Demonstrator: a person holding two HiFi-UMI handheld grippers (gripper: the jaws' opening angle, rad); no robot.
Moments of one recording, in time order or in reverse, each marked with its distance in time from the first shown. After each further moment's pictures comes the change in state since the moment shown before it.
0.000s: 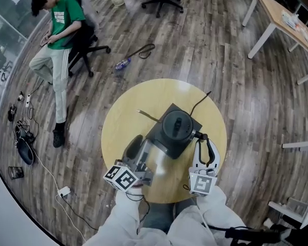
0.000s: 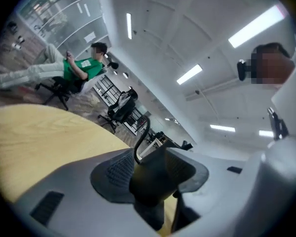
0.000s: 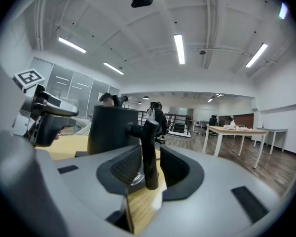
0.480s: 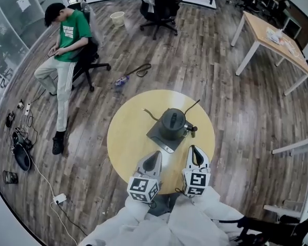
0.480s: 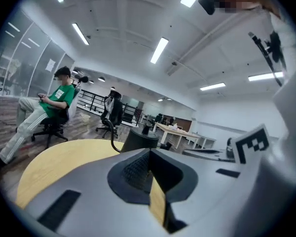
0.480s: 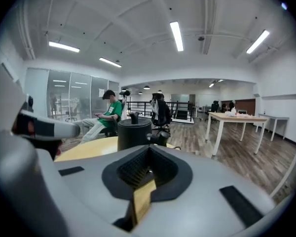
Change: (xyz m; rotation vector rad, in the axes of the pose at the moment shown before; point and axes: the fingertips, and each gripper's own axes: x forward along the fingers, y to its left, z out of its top) left arm -0.083 -0.107 -0.043 0.414 0.124 0.045; right arm -0.089 0.031 0.036 0.080 0.167 0.049
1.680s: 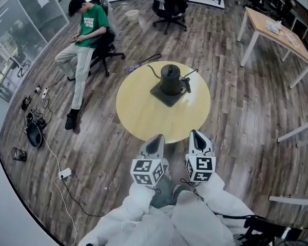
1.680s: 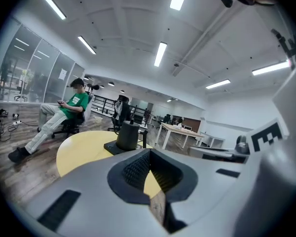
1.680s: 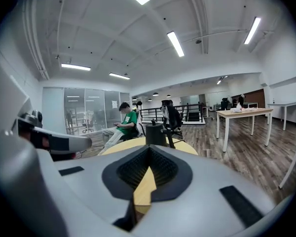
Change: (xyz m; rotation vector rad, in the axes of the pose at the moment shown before) left arm -0.179 -0.146 -0.061 -0.004 -0.014 0.146; right arm -0.236 0.015 -0.030 0.068 -0.083 0.164
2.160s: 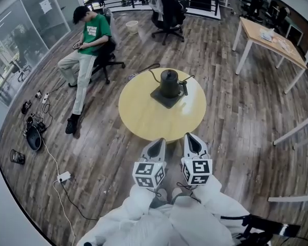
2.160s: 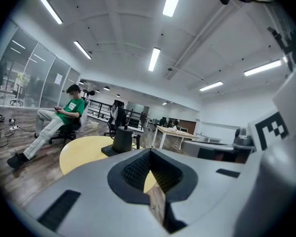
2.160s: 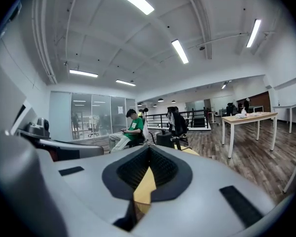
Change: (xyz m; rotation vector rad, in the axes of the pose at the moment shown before) left arm -0.062 -0.038 0.003 0.041 -0.029 -0.040; right arm -0.067 0.044 0.027 -0.007 -0.067 0.053
